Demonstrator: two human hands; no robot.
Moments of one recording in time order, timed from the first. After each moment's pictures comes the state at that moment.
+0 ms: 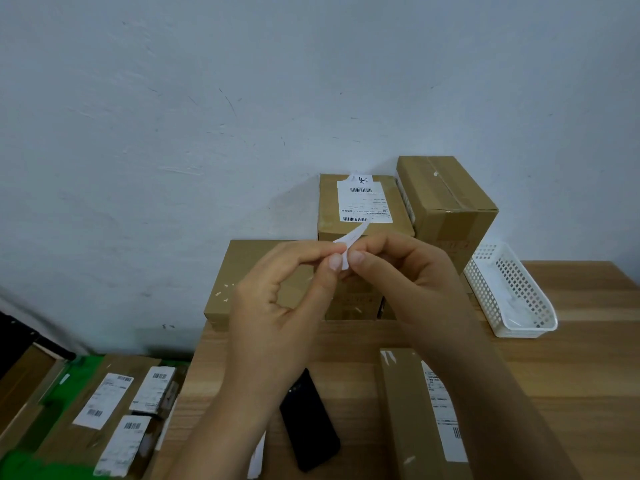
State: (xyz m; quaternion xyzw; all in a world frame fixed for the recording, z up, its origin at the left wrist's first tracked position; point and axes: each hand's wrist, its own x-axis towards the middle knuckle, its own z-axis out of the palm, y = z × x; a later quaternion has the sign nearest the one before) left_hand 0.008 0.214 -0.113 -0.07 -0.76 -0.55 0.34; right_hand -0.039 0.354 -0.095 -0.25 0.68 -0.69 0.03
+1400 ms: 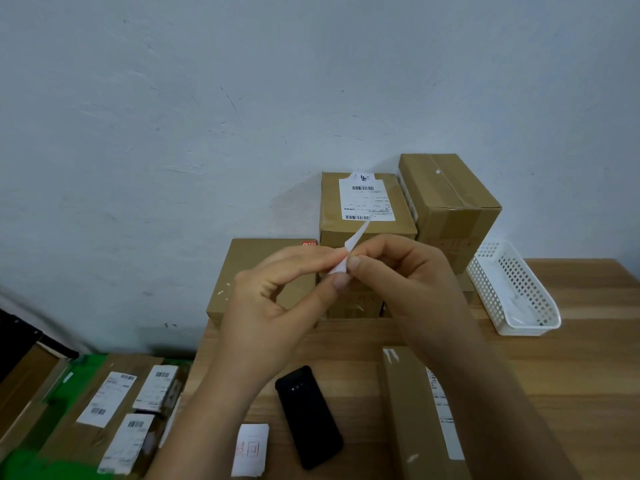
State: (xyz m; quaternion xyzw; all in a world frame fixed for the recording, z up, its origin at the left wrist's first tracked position) left_hand 0.000 0.194 -0.125 -0.12 -0.76 -0.58 0.27; right_hand -0.045 0.350 -0.104 -0.24 0.69 -0.68 0.02
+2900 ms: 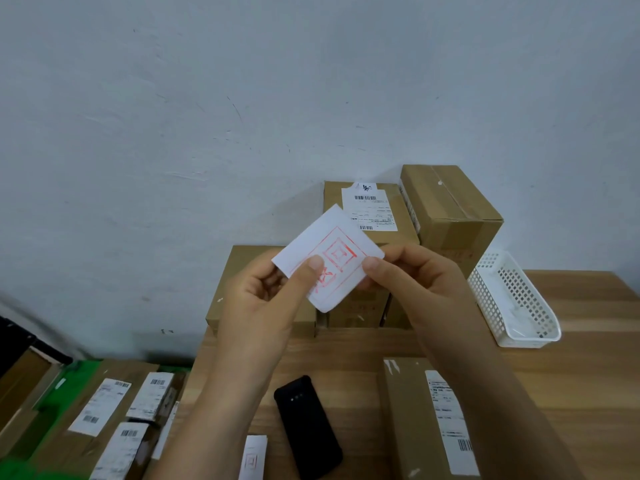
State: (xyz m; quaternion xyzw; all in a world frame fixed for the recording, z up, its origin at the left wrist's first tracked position) left_hand -0.001 0.198 -0.113 0.07 -0.64 -0.73 0.22; right_hand -0.041 0.353 -0.096 -0.16 0.69 -0.71 0.06
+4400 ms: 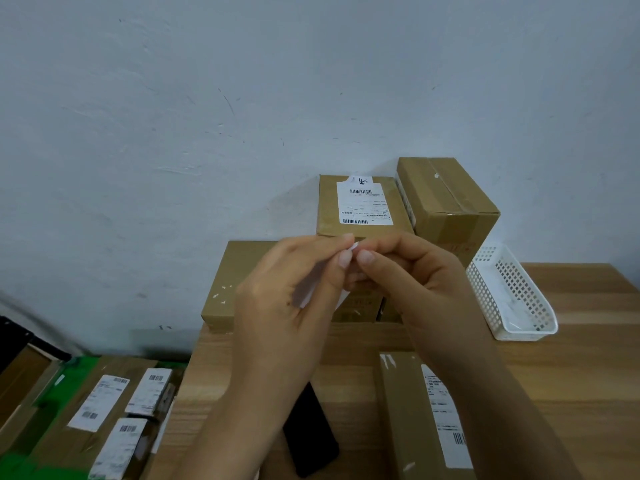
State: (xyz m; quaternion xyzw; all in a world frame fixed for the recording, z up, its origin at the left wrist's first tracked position) left_hand -0.001 0.218 -0.112 -0.08 -0.80 -0.42 0.41; right_hand -0.044 0.353 -0.098 -0.24 0.63 -0.74 0.03
